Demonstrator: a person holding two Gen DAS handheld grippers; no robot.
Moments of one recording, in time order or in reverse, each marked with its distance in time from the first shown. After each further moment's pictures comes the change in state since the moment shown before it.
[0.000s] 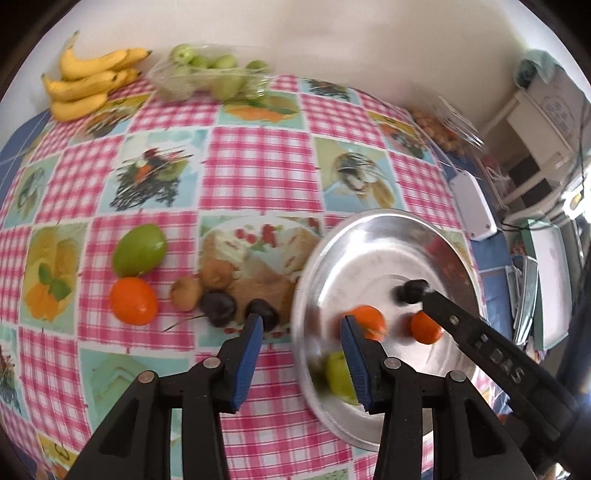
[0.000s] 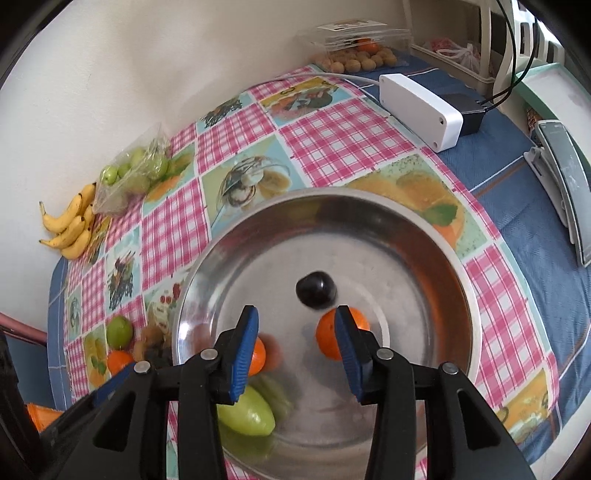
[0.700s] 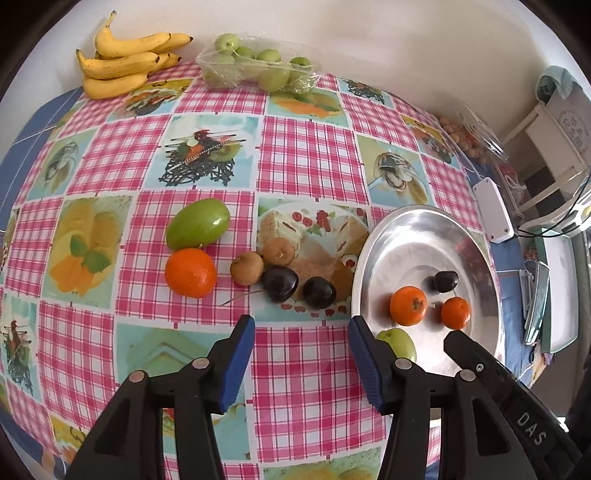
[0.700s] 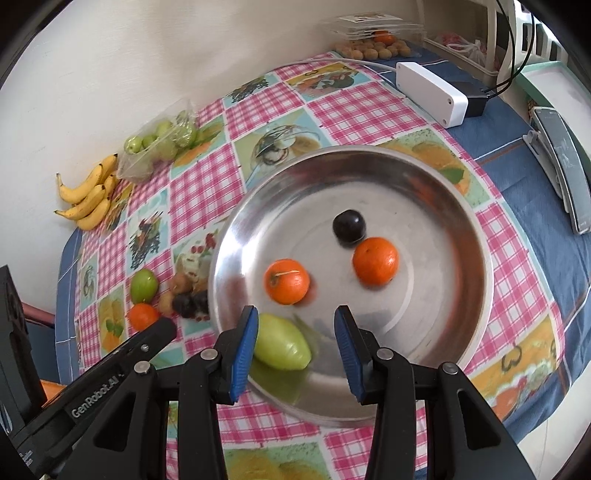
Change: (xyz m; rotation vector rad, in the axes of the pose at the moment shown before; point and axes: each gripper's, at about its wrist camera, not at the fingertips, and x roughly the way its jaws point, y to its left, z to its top) left arm -0.018 0.036 -0.016 -0.045 0.015 0.045; right arm -0.024 0.025 -0.039 -0.027 0.048 0.028
